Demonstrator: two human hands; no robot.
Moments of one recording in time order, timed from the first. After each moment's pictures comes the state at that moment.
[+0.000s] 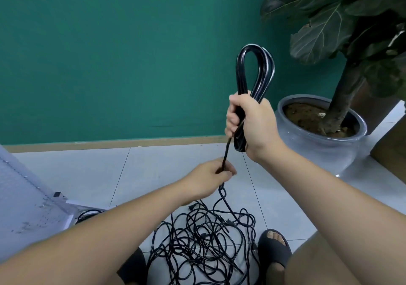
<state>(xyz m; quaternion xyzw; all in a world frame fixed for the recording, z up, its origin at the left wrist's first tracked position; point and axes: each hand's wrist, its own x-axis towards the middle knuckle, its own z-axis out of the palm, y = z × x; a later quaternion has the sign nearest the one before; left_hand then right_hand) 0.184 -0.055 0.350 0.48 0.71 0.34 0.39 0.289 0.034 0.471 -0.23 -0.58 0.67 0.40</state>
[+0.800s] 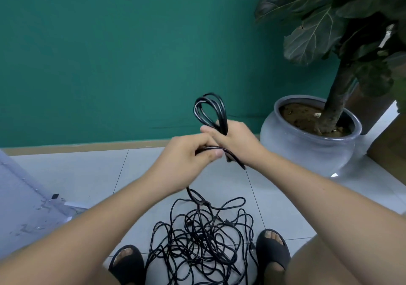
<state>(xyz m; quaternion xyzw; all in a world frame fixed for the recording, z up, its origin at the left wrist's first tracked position) 0.181 -0.101 0.439 0.58 0.68 0.42 0.17 0.288 0.062 0.423 -0.28 -0.88 0.33 0.20</state>
